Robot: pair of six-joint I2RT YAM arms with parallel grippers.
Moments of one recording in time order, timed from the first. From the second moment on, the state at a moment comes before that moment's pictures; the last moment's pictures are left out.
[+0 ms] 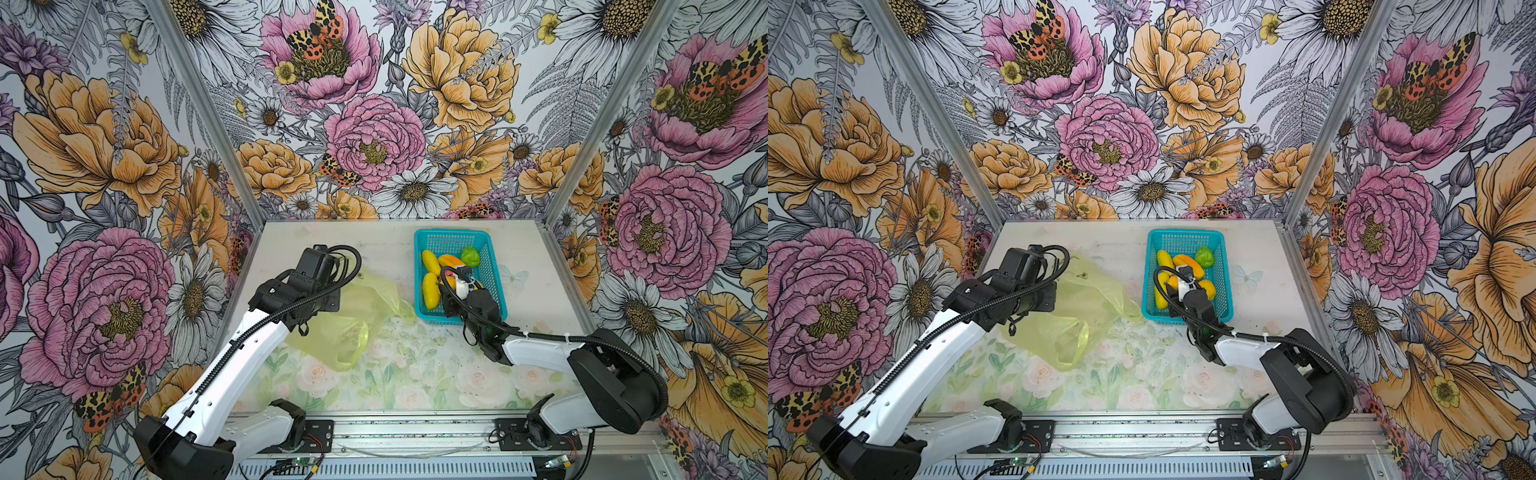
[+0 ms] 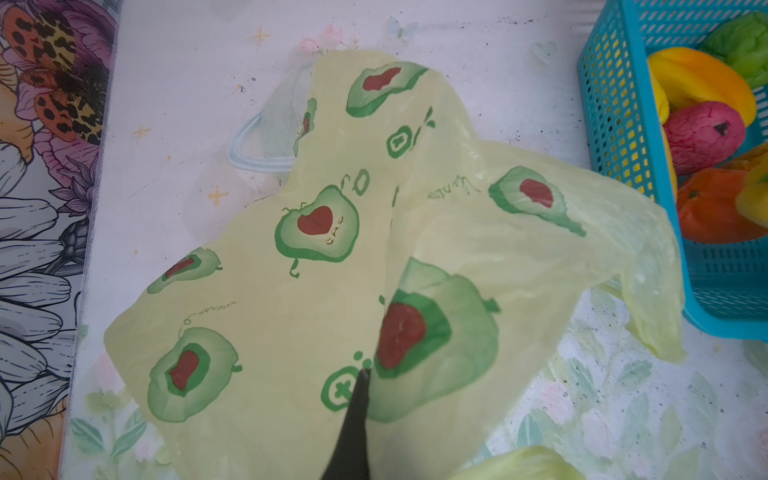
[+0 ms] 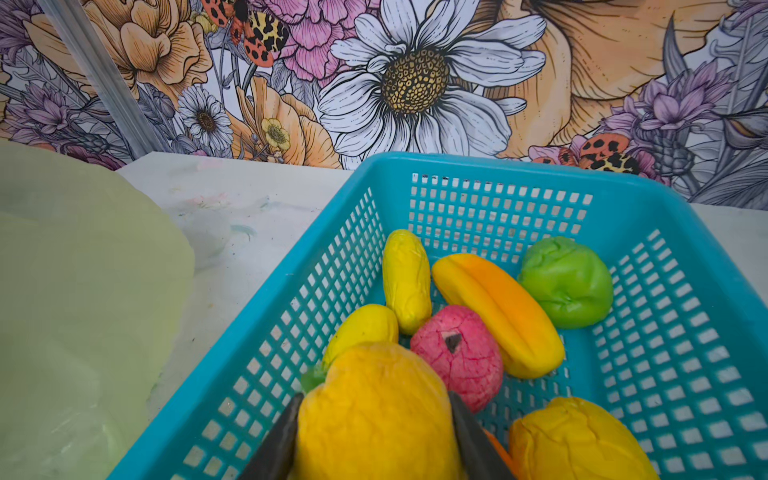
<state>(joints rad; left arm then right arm) -0.44 1.12 1.20 -1.03 -0.25 -0.31 0.59 1.46 0.51 0.63 0.25 0.15</state>
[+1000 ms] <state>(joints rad) -0.44 1.11 1.24 -1.04 -0.19 -0.31 0.49 1.43 0.66 -0.02 0.39 0.43</state>
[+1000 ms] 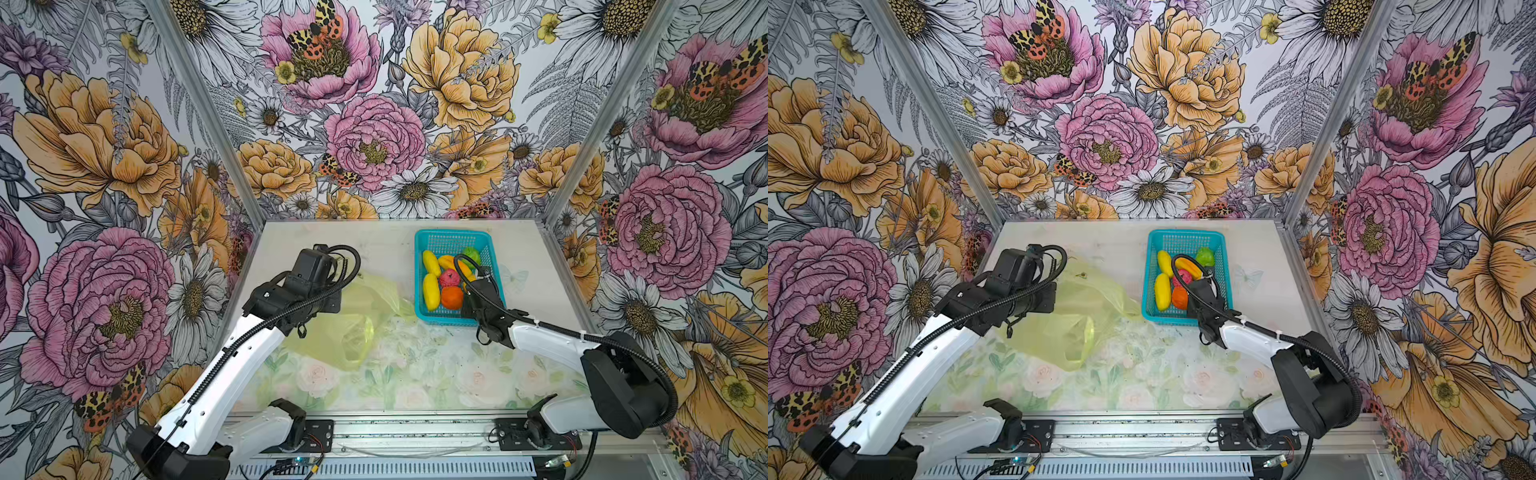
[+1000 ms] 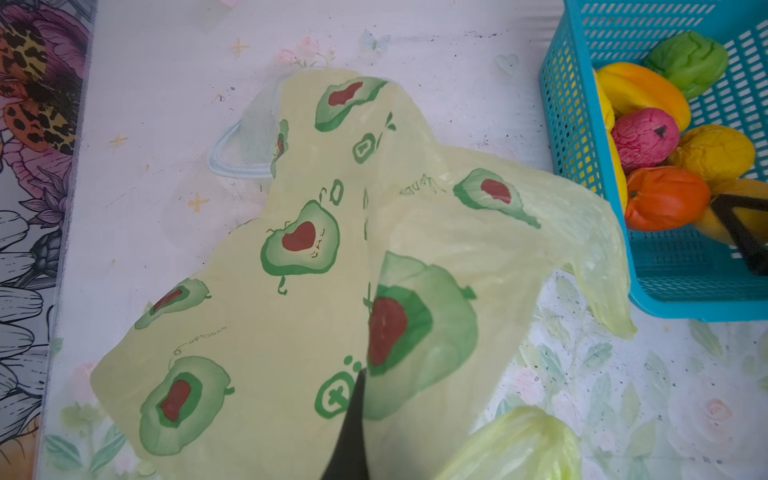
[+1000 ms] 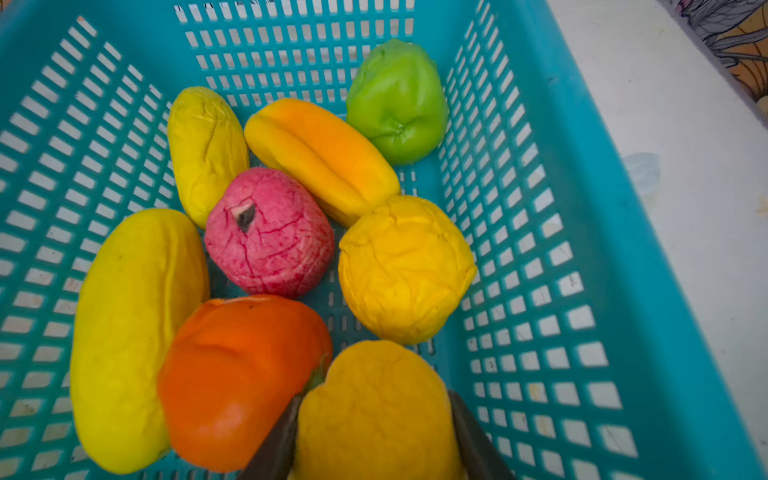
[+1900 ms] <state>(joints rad) -0.31 1.66 1.94 -0.90 0.05 -0.48 0.42 1.11 0.60 -0.08 0.26 0.43</state>
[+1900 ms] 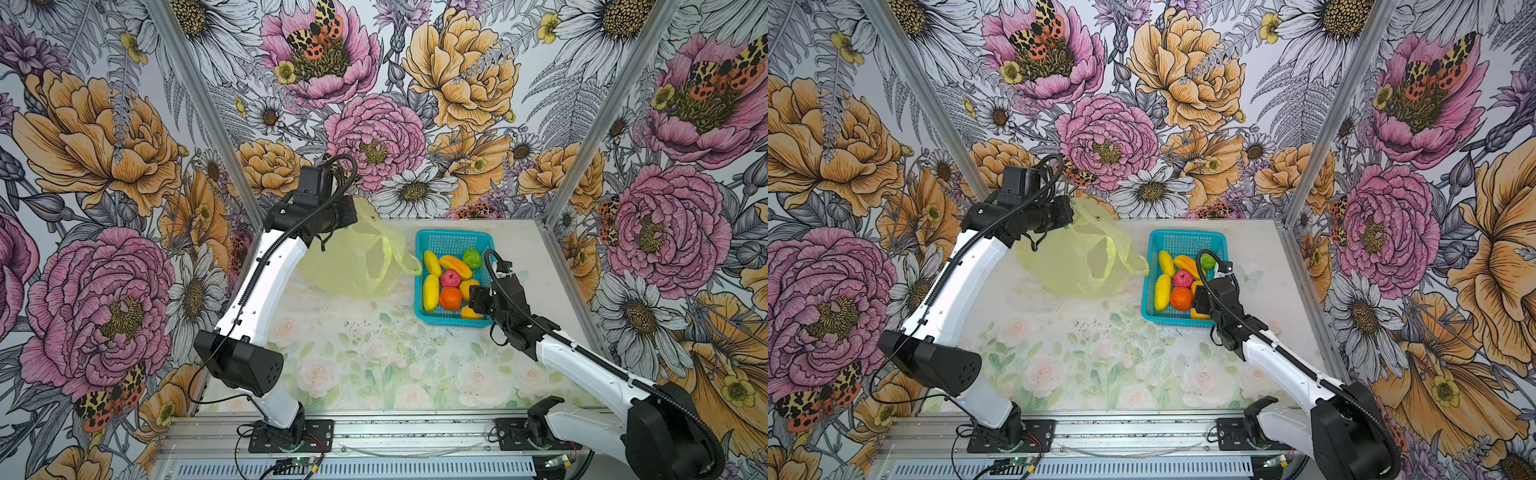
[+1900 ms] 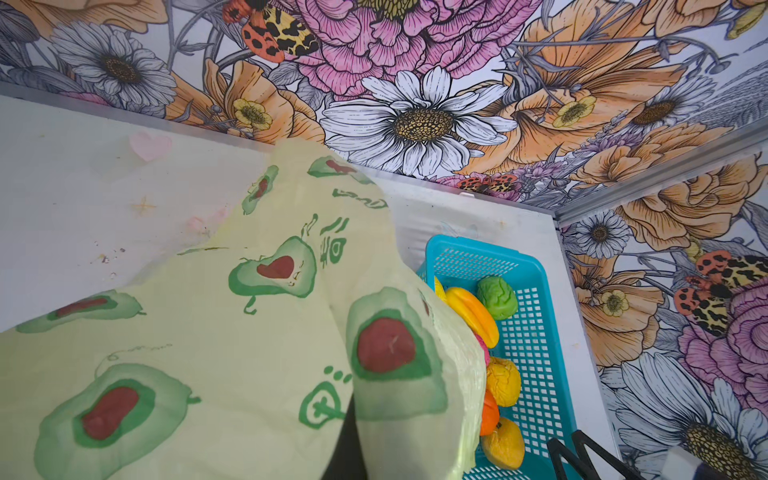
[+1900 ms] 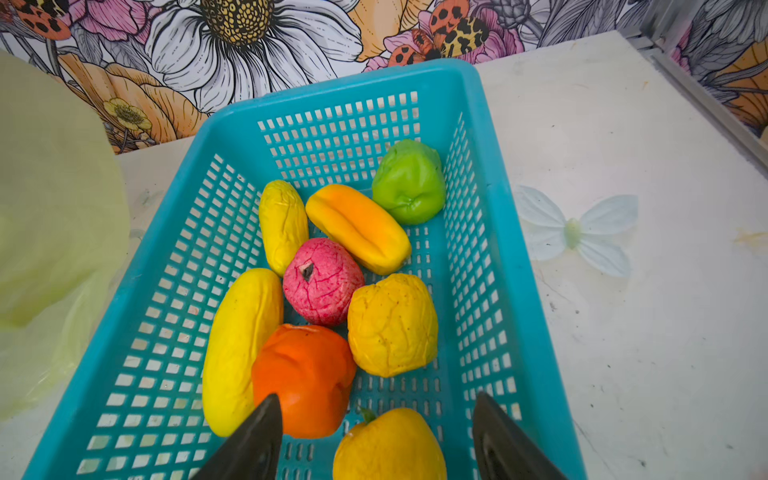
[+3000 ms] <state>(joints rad) -0.31 0.76 0.85 -0.24 -0.29 -0.47 0.33 0.81 0.81 -0.11 0.44 0.43</state>
